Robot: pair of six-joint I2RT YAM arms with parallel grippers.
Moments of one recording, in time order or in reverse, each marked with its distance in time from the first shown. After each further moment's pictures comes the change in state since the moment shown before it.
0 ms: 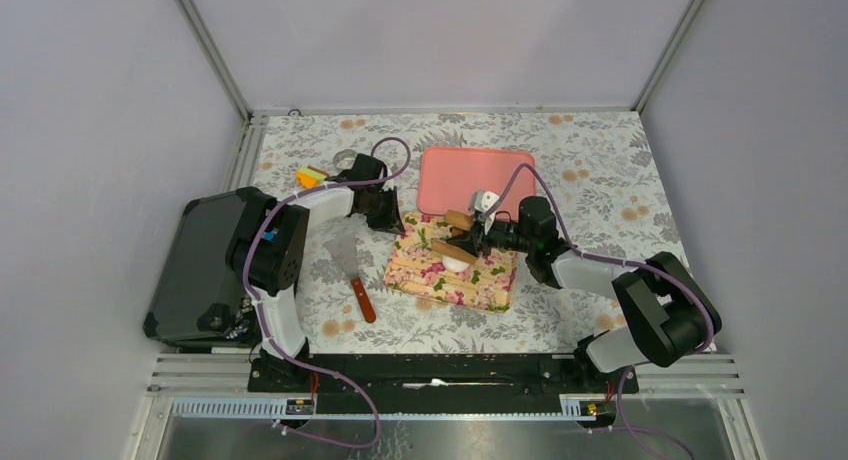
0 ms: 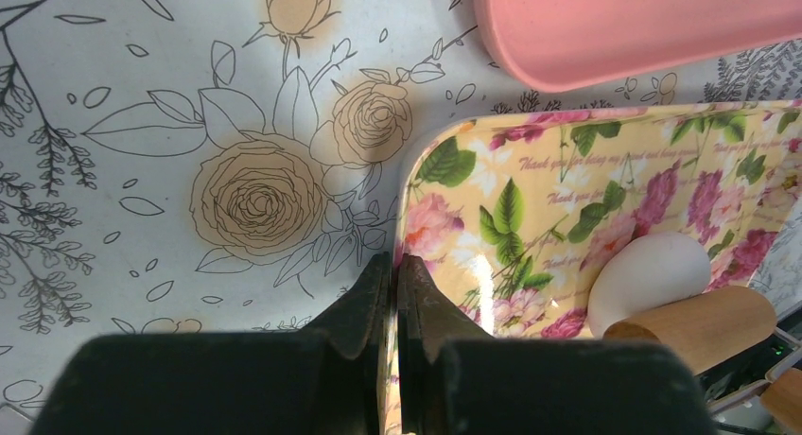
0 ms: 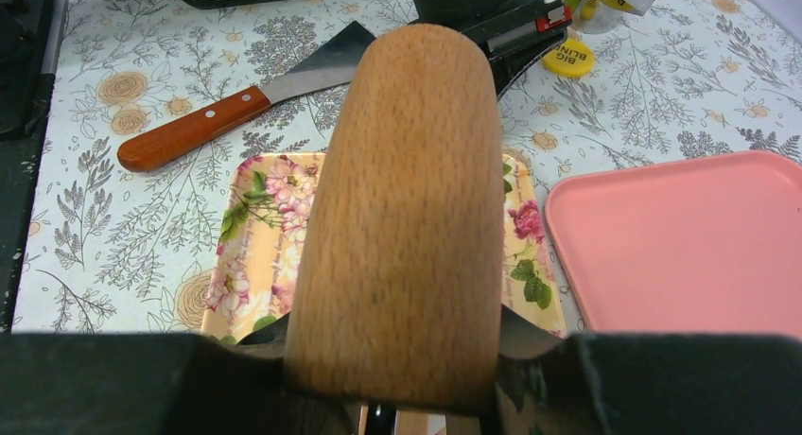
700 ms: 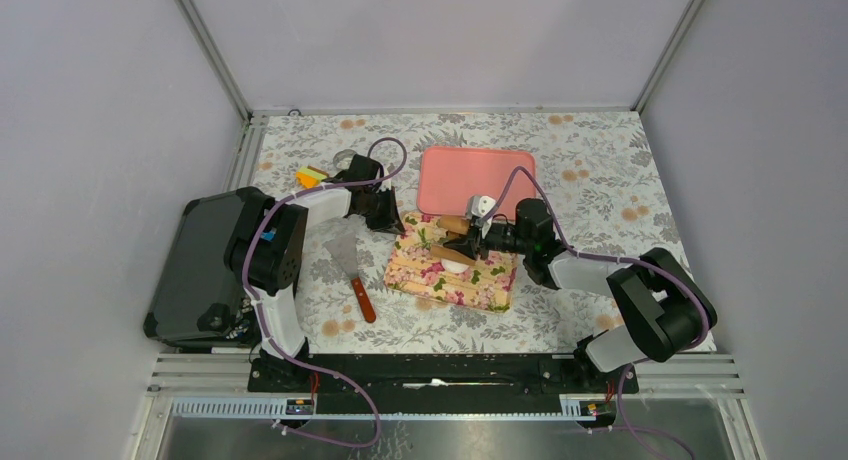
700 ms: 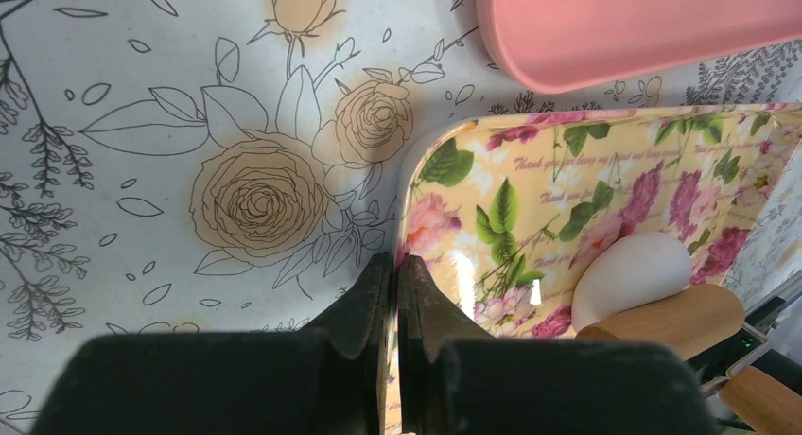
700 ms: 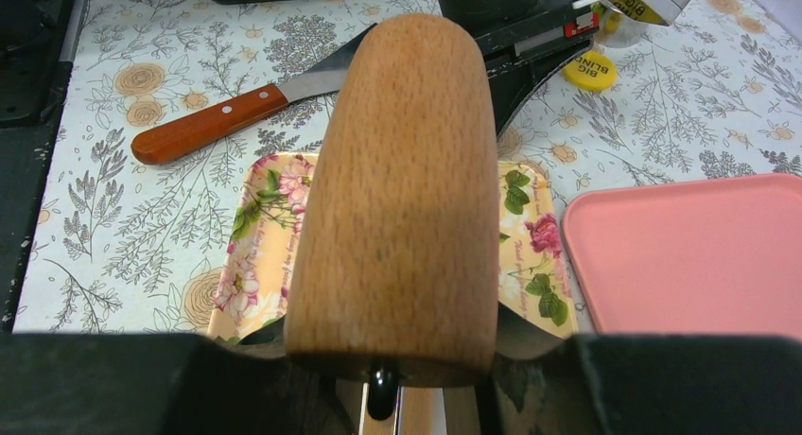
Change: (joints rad) left arm 0.024 -0.002 -0.023 0.034 0.042 -0.025; right arm 0.018 0.032 -0.010 0.041 -0.029 -0.018
